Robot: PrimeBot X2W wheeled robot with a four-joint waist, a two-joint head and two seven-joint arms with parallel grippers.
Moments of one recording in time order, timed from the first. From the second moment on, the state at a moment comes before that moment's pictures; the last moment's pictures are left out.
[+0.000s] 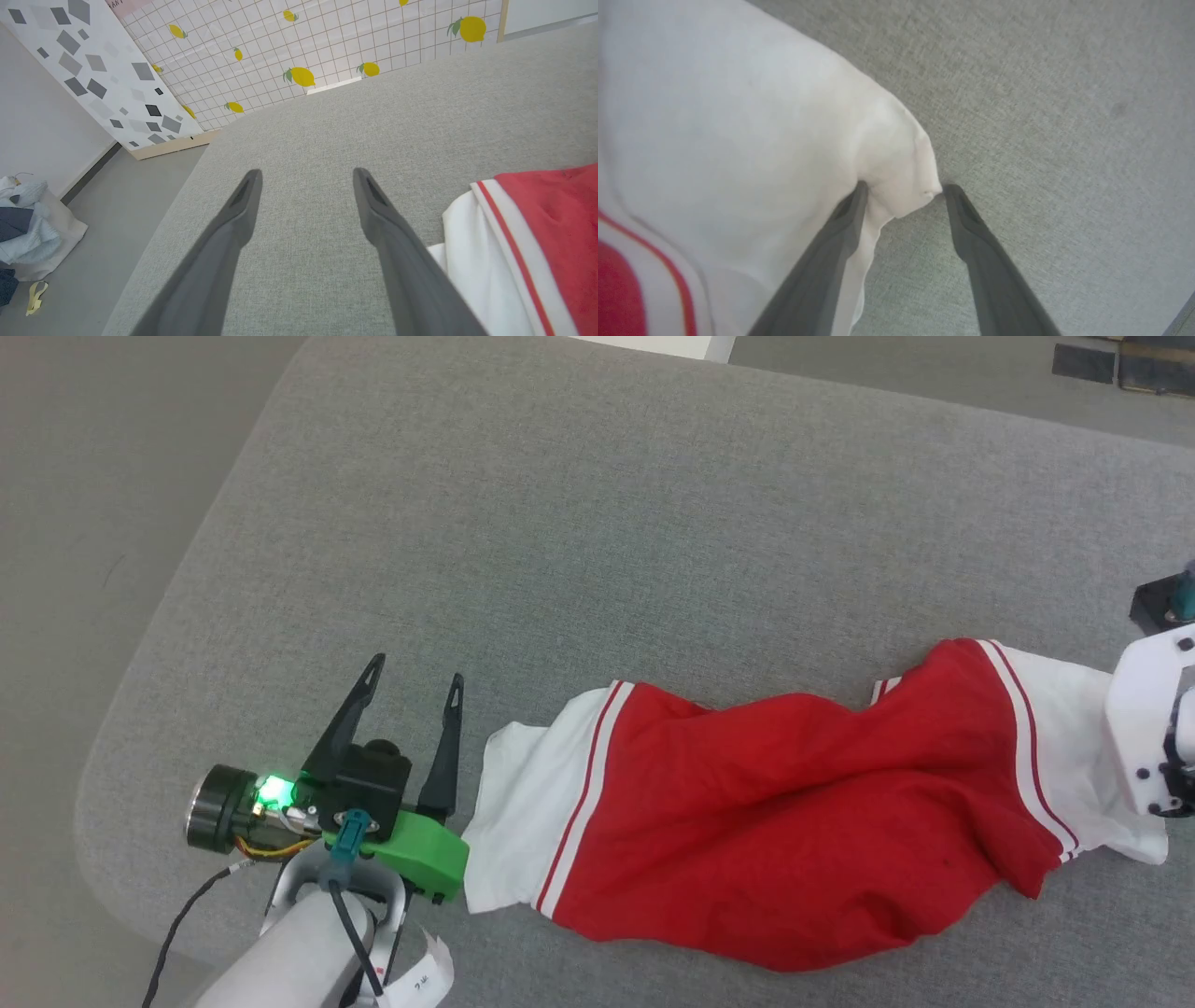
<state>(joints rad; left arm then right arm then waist) -0.35 0.48 -0.69 0.12 -0.36 0.38 -0.22 -0.45 -0.50 0.10 0.31 0.17 0.13 1.07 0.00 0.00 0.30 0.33</state>
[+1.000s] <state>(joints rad) -0.31 0.53 -0.68 0.12 -0.43 0.37 -0.18 -0.24 -0.61 0.06 0.37 0.15 0.13 0.79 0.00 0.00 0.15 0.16</state>
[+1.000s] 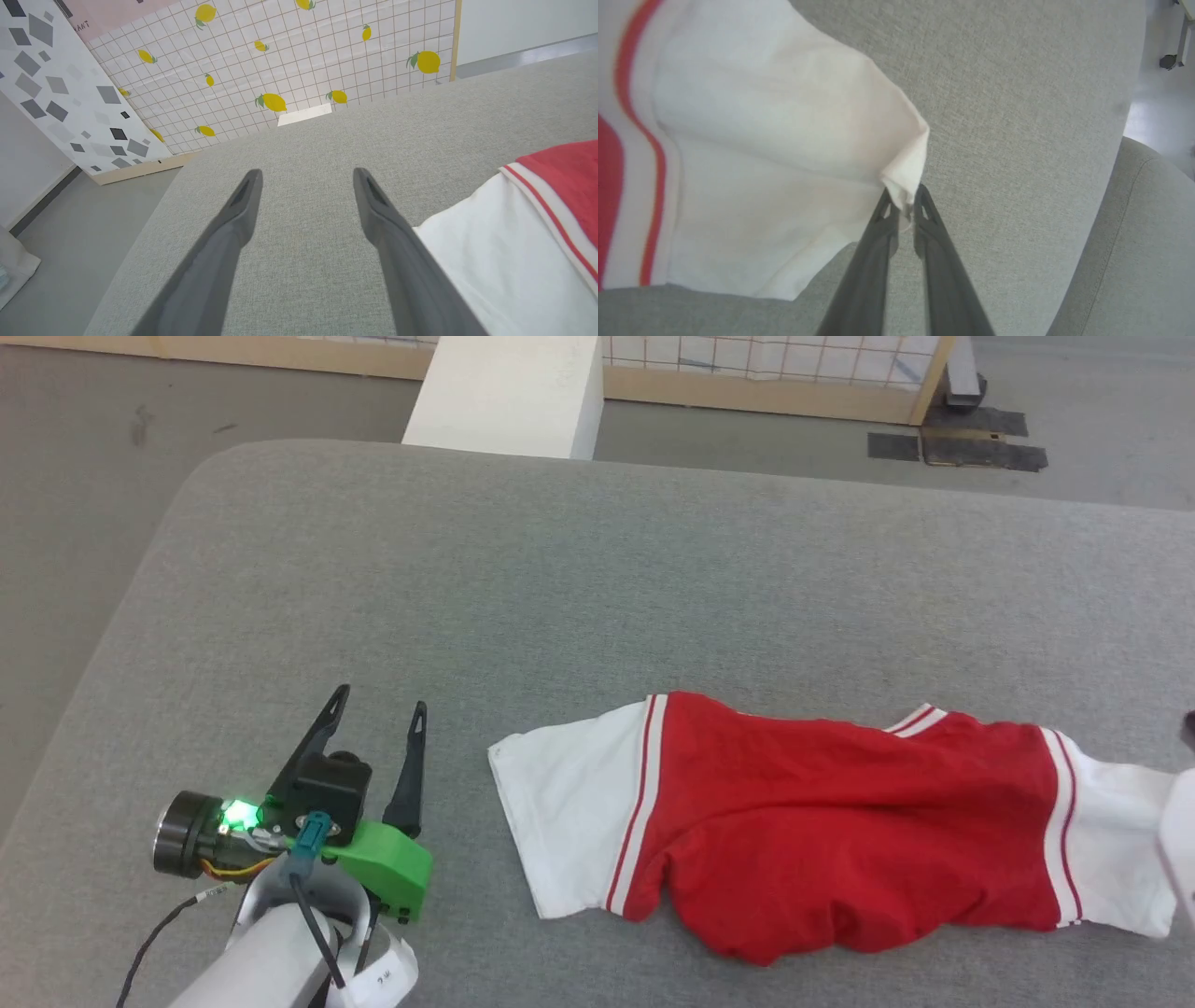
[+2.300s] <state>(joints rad) -0.49 0.72 -0.75 -0.05 -0.71 0.26 0.76 0.02 -0.21 -0.18 -0.18 0.08 0.13 0.08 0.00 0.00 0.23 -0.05</state>
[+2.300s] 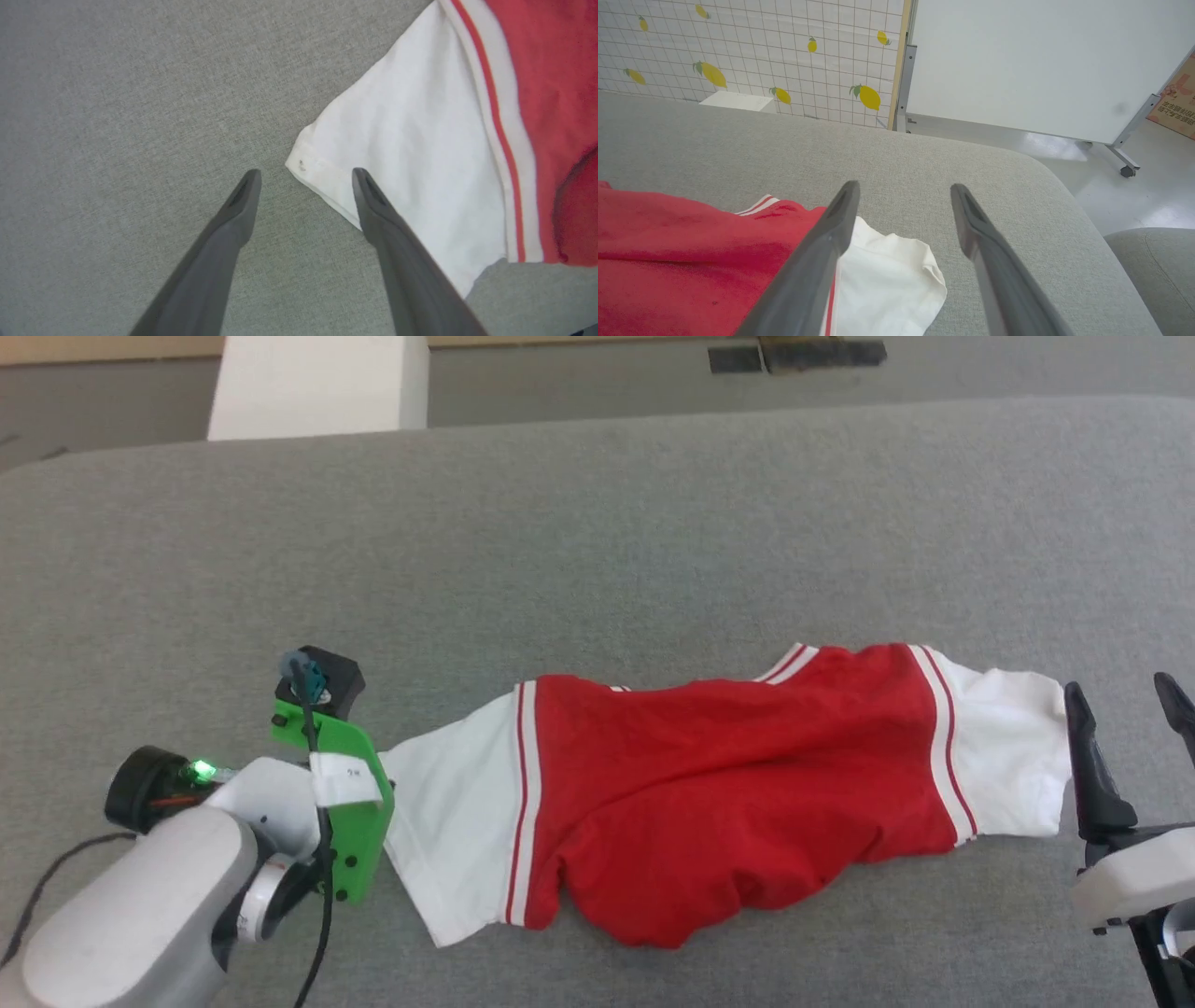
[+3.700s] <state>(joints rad) -0.48 0.79 -0.73 -0.26 -0.66 0.39 0.72 -0.15 -0.53 -0.12 -0.01 0.20 0.13 0.69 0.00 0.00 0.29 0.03</state>
